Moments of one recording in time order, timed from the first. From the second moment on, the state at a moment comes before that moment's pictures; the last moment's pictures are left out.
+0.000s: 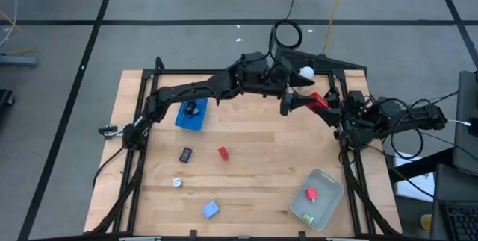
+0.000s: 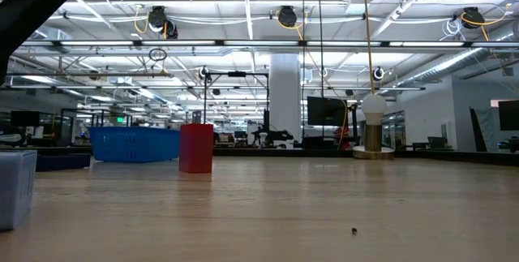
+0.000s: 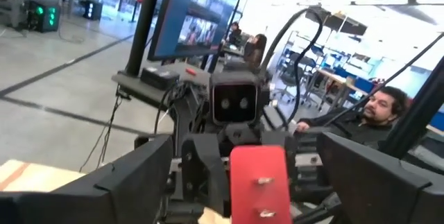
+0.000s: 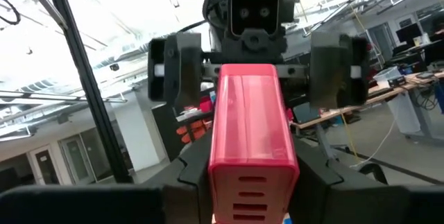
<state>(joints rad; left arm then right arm) 0.14 2.19 2.35 -0.10 0.29 -0.34 0.17 0.45 0.49 0.36 0.28 0.27</state>
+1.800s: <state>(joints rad) 0.17 2.03 2.36 -0.31 0.08 -0.36 0.17 0.62 0.49 -0.24 -0.76 0.26</state>
